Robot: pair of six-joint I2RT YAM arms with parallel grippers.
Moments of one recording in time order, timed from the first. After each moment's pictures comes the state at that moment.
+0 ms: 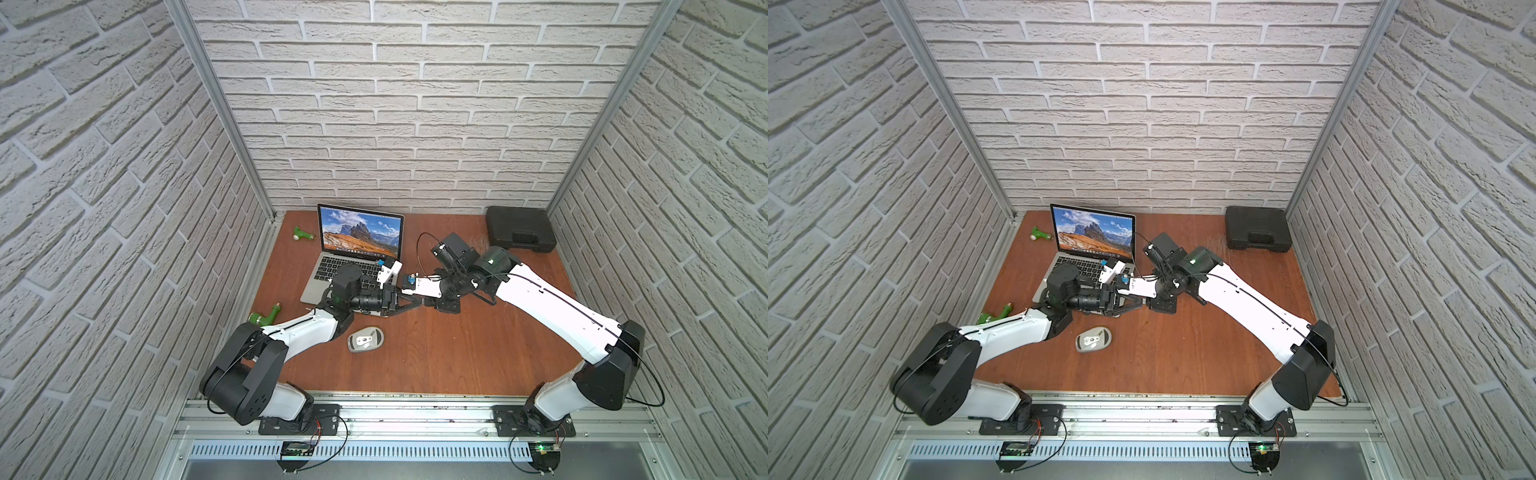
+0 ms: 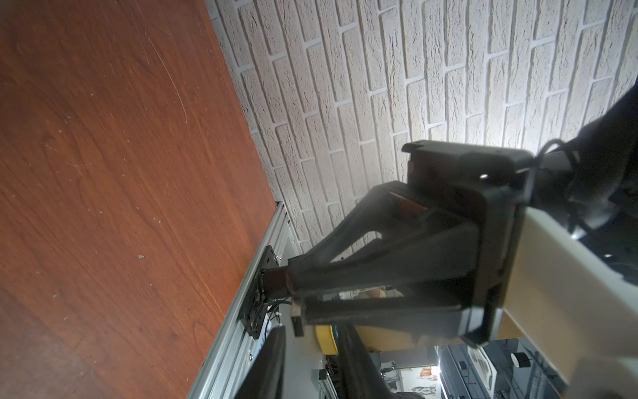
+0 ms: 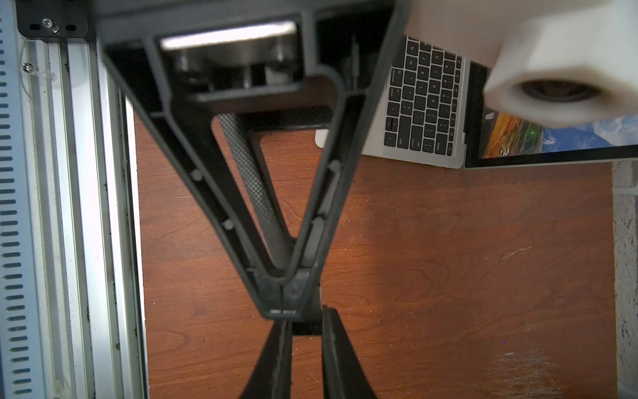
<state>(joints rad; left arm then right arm) -0.54 1.42 0.62 0.65 1.08 -1.12 0.70 1.55 1.54 -1.14 -0.17 -0.72</state>
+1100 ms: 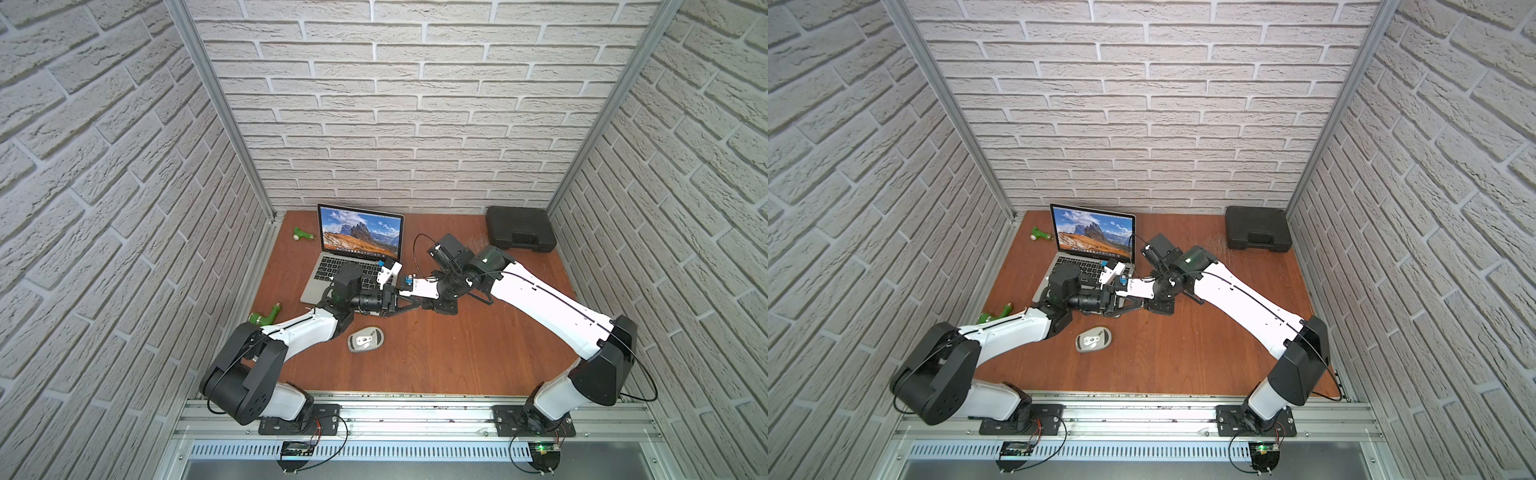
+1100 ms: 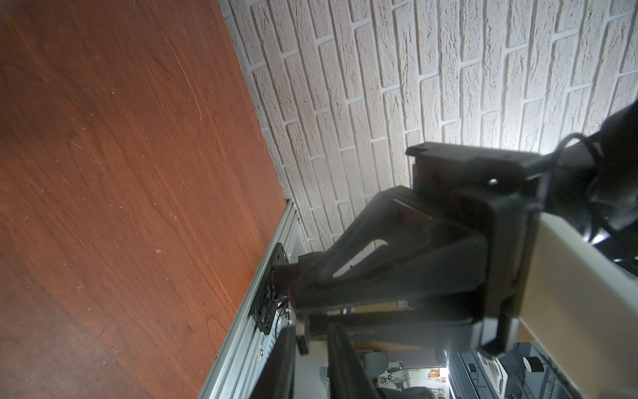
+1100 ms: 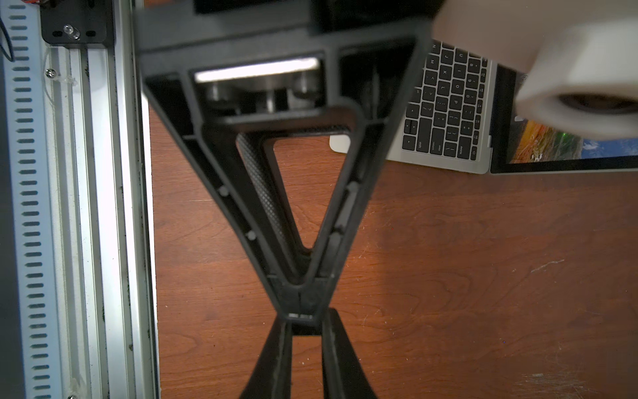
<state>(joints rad) -0.54 1.42 0.63 0.57 1.08 -1.06 0.70 1.58 1.54 -1.15 -0.21 -0.72</state>
